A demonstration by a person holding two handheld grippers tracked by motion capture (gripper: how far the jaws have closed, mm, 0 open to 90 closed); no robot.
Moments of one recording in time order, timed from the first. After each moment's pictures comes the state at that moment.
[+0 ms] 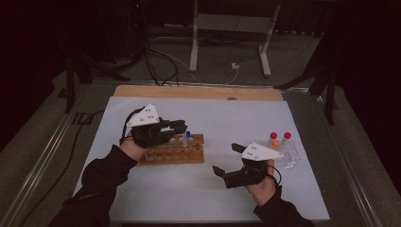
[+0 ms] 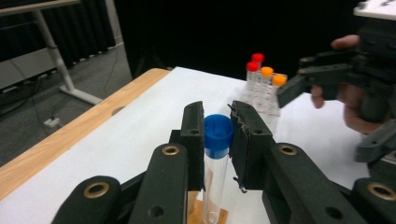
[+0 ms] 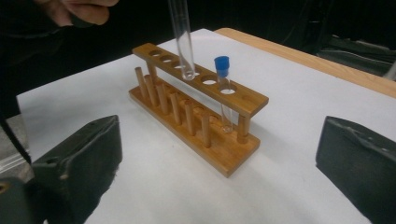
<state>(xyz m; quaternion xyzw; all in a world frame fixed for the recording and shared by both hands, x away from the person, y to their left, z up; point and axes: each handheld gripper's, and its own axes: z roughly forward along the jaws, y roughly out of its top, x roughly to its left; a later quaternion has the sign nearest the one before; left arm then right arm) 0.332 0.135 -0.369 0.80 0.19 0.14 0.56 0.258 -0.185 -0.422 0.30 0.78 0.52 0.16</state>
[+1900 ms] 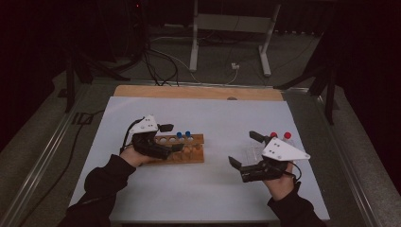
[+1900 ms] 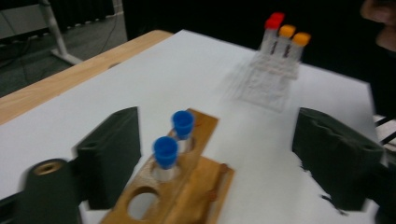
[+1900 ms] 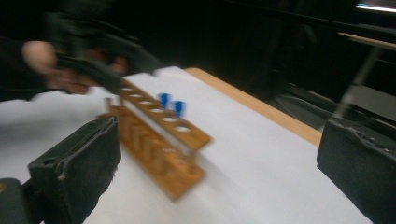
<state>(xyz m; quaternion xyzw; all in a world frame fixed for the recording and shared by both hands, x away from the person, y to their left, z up) 0.336 0.146 -0.423 0.80 0.22 0.09 0.54 0.254 -0.223 -0.387 0.27 0.75 0.54 0.26</state>
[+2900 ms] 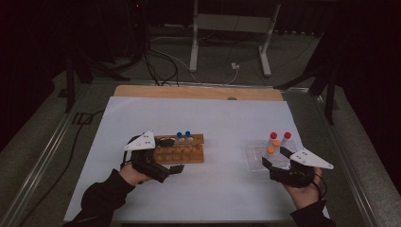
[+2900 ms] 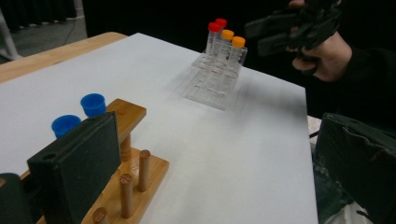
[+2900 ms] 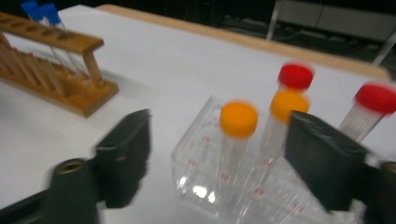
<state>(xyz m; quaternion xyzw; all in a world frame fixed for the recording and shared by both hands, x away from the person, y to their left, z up) 0.295 0.143 -0.432 0.79 0.20 0.03 0.57 0.248 -0.306 -0.447 0.44 0.73 0.45 0.27</state>
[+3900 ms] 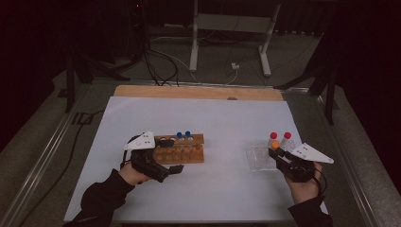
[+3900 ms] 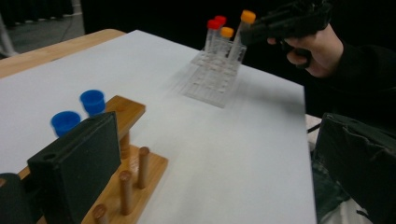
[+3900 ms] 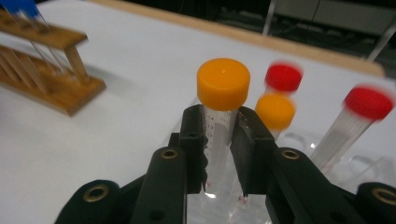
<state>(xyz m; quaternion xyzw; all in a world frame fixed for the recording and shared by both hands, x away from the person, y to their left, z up) 0.296 0.144 -0.431 0.80 0.20 0.03 0.57 0.258 -0.309 -0.434 0.43 0.73 0.44 0.29</state>
